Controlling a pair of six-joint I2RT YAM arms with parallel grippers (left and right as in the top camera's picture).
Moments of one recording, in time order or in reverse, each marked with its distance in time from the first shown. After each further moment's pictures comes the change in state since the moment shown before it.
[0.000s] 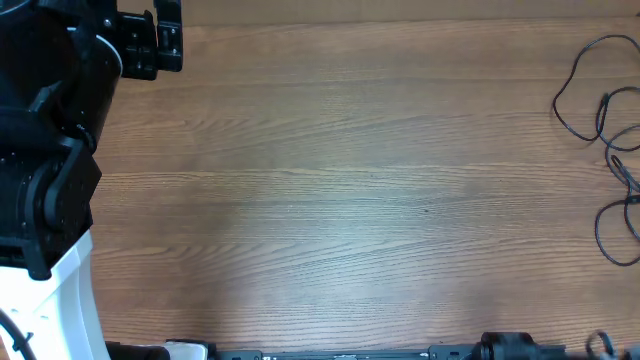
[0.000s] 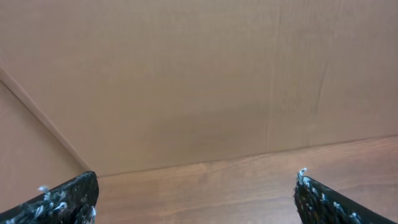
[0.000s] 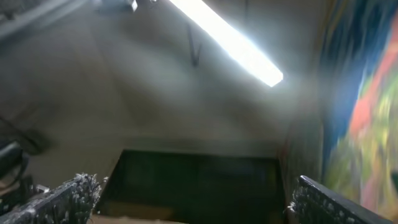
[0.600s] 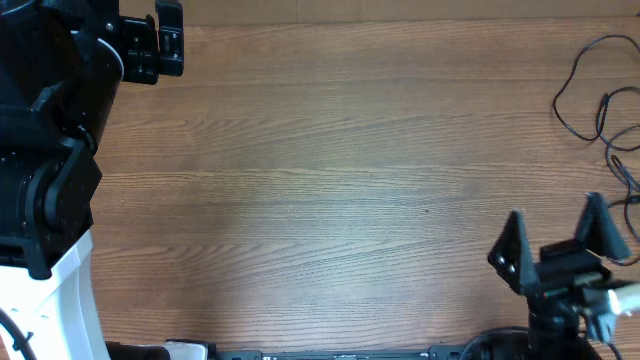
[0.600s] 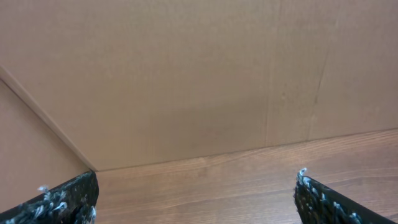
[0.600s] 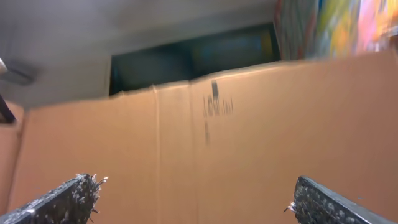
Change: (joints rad) left arm 0.000 0.000 -0.001 -0.018 0.000 0.001; right arm 0.000 0.002 -0.357 -0.161 0.025 0.125
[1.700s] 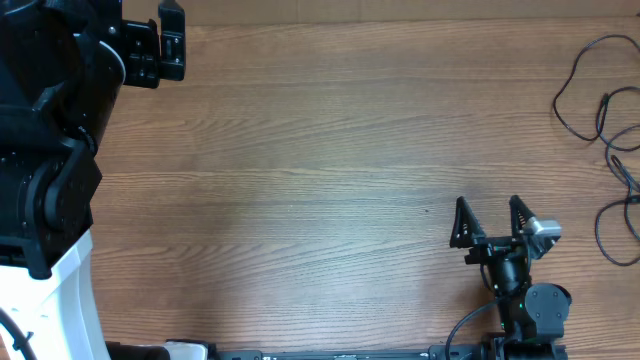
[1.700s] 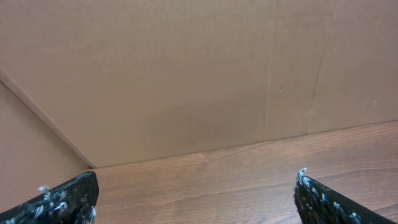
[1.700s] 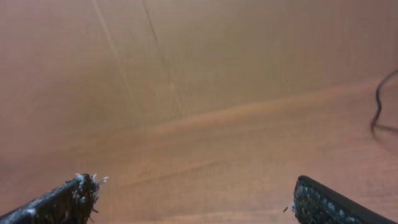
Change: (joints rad) left arm 0.000 0.000 0.000 -0.022 0.009 0.007; right arm 0.000 0.006 -0.214 -0.480 0.011 0.038
